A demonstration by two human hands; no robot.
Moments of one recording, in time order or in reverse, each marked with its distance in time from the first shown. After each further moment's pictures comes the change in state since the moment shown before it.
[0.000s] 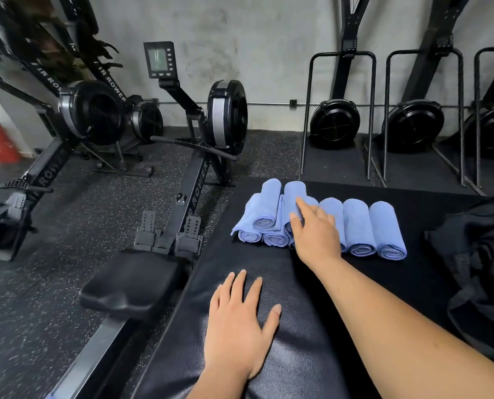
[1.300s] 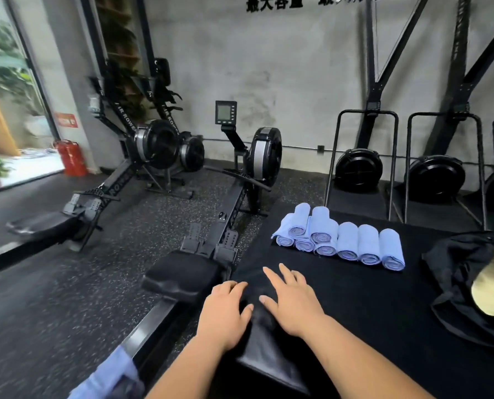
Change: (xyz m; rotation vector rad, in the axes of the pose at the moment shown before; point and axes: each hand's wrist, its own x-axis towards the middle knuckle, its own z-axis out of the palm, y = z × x) left_hand -0.107 -0.073 -0.097 -0.080 -0.022 -0.099; right_hand -0.226 -0.095 -0.042 -0.277 -0.462 -0.364
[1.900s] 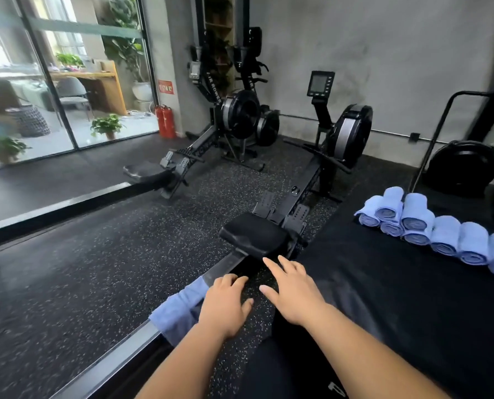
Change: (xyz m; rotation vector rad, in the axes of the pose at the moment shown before) left_hand -0.157 -0.127 -0.029 0.065 -0.025 -0.315; right_hand -0.048 -0.161 0.063 0.001 -0.136 -0.311
